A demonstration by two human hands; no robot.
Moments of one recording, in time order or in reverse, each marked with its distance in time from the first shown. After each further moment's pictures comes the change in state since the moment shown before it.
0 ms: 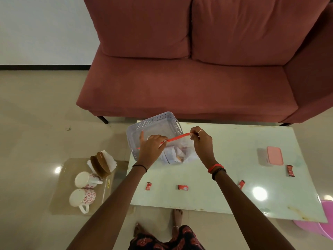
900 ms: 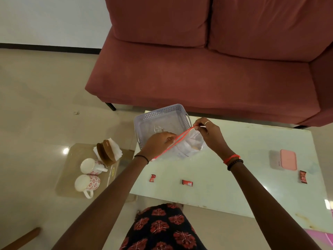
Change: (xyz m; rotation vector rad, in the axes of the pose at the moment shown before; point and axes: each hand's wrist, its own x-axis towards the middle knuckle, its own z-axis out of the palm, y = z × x) left_hand 0.008 -0.017 -0.002 -0.424 -0.320 -0.068; right_hand 0.030 -0.012 -0.002 -0.033 -0.276 -0.115
